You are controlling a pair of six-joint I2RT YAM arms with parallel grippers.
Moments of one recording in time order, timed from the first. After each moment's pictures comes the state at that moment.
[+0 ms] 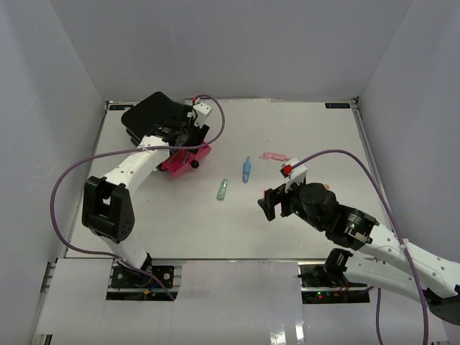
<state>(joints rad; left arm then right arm) -0.39 1.68 1.40 -0.49 -0.12 0.26 1.03 0.72 0.72 -0.40 0.30 0.23</state>
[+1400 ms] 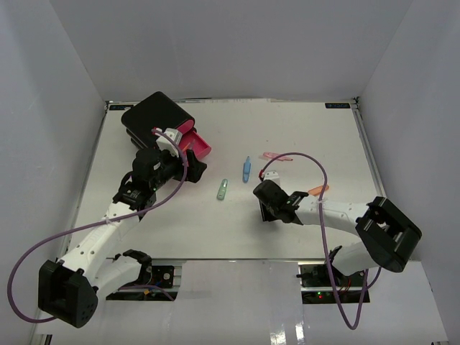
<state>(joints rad) -0.39 0.99 0.72 -0.02 0.20 -0.23 0.90 1.42 0.67 -0.31 0.32 0.52</state>
